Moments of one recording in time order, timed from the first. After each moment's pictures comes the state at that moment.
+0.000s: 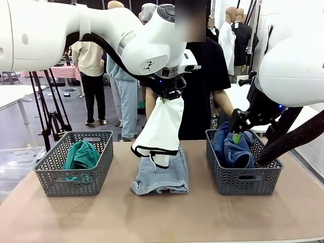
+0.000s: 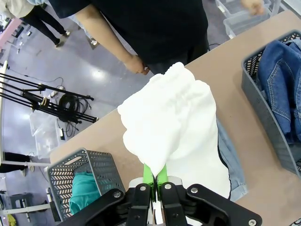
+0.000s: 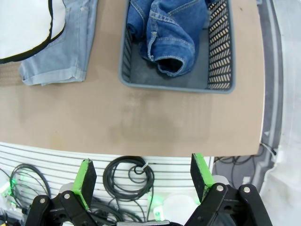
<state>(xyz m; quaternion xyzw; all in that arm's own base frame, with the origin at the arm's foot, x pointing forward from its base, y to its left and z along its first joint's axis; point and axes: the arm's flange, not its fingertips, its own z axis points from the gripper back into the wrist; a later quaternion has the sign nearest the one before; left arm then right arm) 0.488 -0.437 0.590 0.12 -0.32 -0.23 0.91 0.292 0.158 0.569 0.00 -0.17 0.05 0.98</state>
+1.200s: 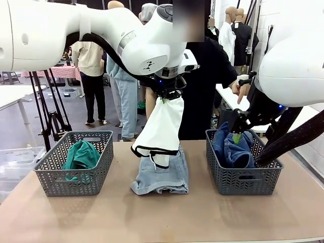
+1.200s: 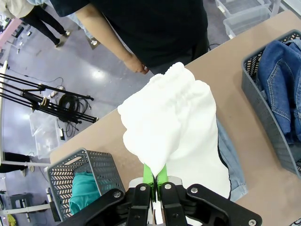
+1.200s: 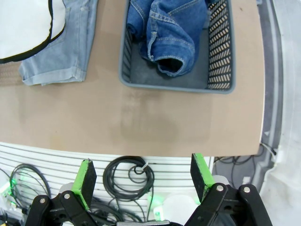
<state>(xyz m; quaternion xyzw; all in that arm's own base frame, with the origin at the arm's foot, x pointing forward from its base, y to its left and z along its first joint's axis) 0.488 -0.437 0.590 0.12 -0.32 -0.23 0.91 0.292 0.158 0.569 0.00 -0.17 0.05 0.98</state>
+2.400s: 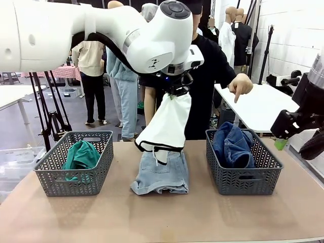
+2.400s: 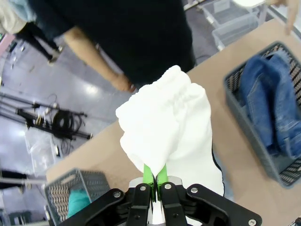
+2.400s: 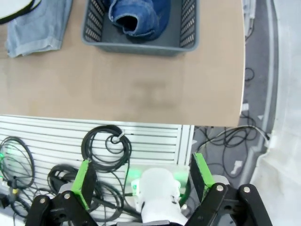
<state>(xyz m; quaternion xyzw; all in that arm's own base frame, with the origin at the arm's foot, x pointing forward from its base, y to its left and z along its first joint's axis) 0.490 -0.473 0.609 0.09 -0.35 -0.26 0.90 0.248 0.080 0.587 0.00 -0.13 0.06 0.99</state>
